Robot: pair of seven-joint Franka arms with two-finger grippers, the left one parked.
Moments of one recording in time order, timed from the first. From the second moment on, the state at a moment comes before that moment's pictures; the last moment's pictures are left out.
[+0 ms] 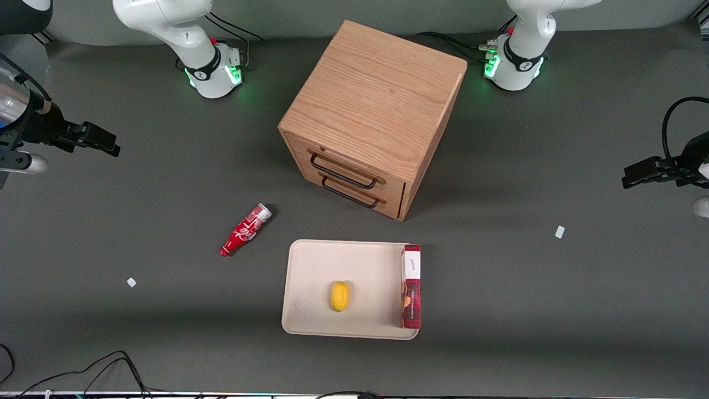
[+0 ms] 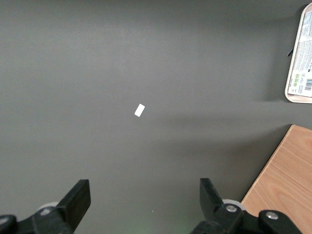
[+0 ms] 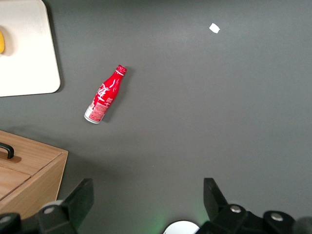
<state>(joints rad) 0.23 -0.03 -0.18 -1.61 -0.01 1.49 0.19</state>
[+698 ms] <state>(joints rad) 0.23 0.02 -0.16 -1.61 0.09 1.50 0.34</state>
